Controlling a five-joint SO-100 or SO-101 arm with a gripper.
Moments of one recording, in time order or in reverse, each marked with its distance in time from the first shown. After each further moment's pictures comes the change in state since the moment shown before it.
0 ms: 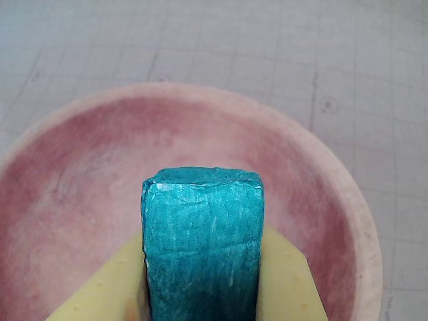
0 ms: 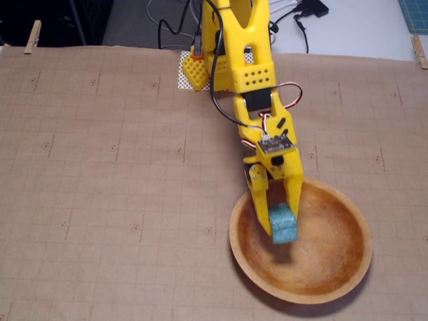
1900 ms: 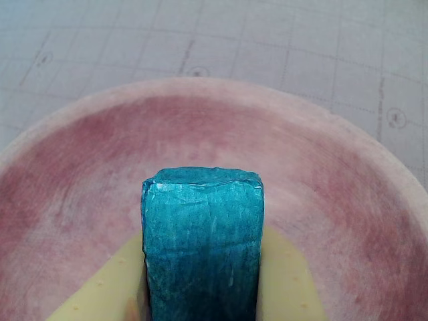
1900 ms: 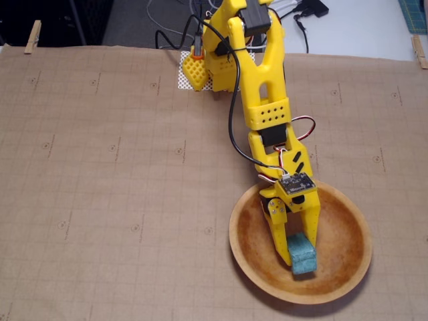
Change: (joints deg) arm -3.6 -20.1 -16.9 -1.9 -0.3
